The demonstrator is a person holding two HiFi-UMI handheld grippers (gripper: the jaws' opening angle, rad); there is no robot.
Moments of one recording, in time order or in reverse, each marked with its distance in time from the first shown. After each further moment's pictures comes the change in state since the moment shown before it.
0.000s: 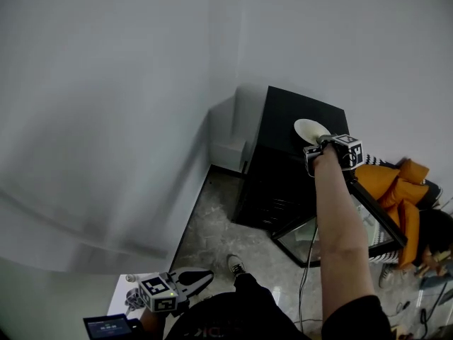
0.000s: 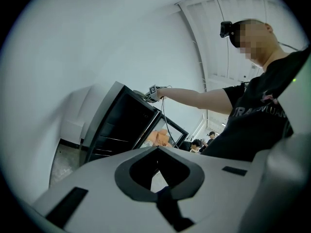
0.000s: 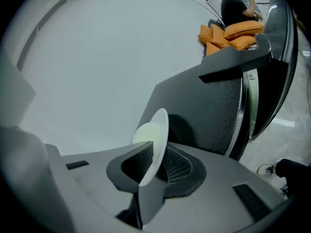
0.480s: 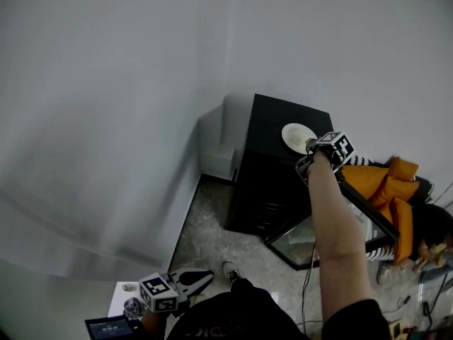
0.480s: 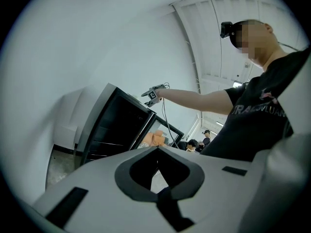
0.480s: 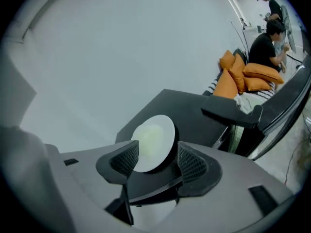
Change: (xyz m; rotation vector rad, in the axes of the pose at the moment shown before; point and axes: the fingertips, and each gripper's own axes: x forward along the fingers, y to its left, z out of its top) left arm 0.008 -0.013 0.008 0.059 -0.012 -0.049; right arm -0.040 0.002 0.010 -0.405 0.024 -0.142
